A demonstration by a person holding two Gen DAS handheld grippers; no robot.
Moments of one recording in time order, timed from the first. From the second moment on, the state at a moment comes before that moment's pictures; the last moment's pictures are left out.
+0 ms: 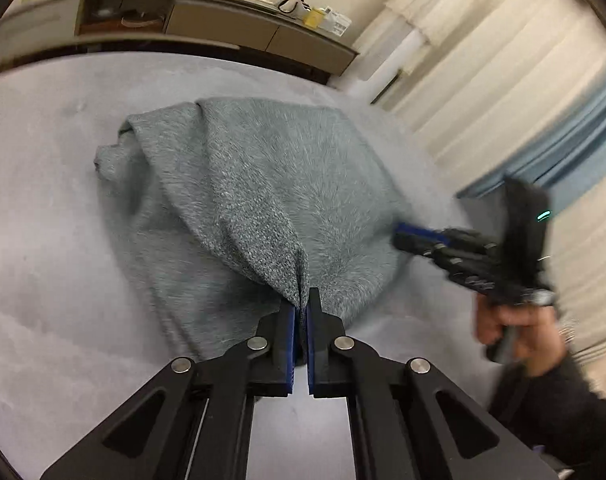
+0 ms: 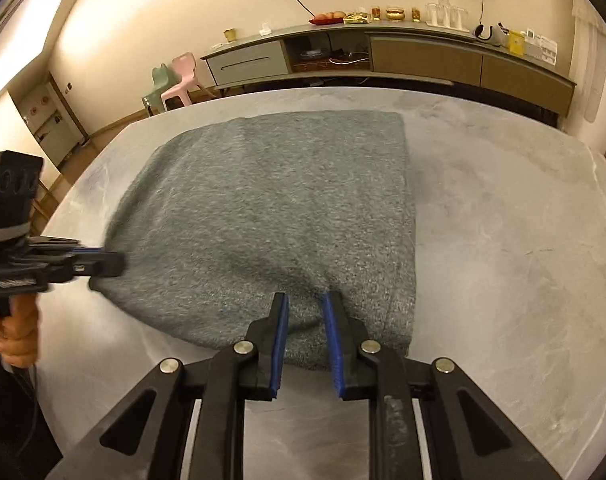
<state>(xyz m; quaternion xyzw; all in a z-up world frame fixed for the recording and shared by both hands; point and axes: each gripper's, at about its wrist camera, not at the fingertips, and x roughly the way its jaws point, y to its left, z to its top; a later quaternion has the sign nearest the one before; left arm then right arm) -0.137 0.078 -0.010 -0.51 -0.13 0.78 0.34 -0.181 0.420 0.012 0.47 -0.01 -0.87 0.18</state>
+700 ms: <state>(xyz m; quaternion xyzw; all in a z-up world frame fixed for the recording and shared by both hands) -0.145 0.066 -0.035 -0.53 -0.14 0.80 0.25 -0.257 0.483 -0.014 0.50 0.04 -0.85 0.15</state>
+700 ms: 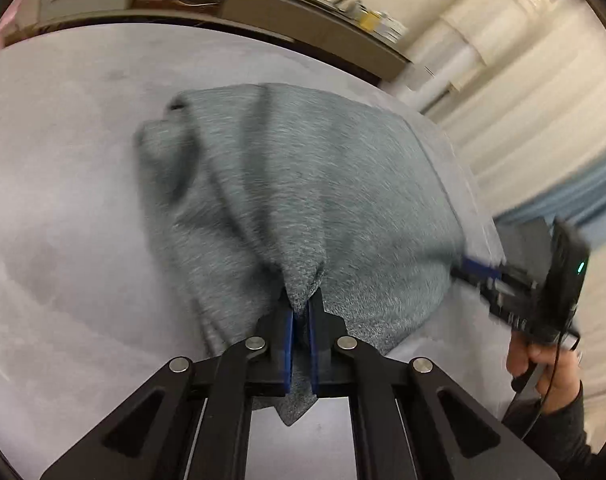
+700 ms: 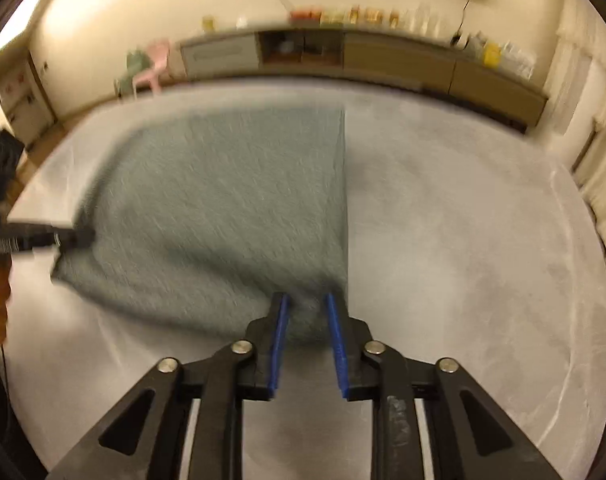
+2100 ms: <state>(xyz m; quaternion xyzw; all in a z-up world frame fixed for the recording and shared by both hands) -0.120 0.088 -0.035 -0.53 -0.09 0.83 0.17 -0.347 0.514 -0.039 0.48 -0.03 -0.86 0.17</state>
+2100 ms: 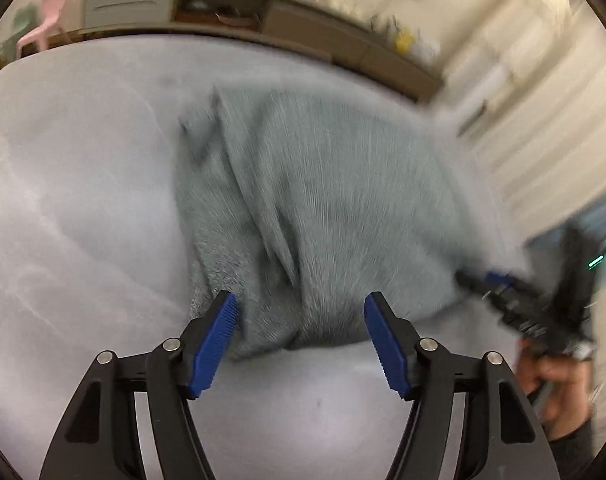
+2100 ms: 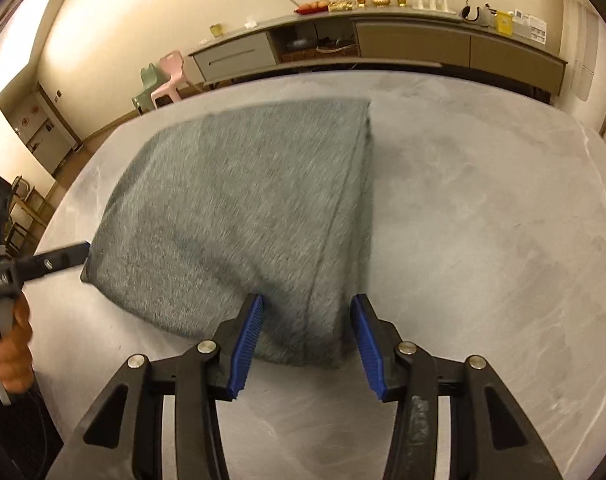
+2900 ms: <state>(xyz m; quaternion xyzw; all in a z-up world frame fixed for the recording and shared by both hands) -0.191 0.047 -0.020 -0.49 -0.11 0.86 0.14 -0.347 0.472 -0.016 0.39 0.05 -0.90 0.17</state>
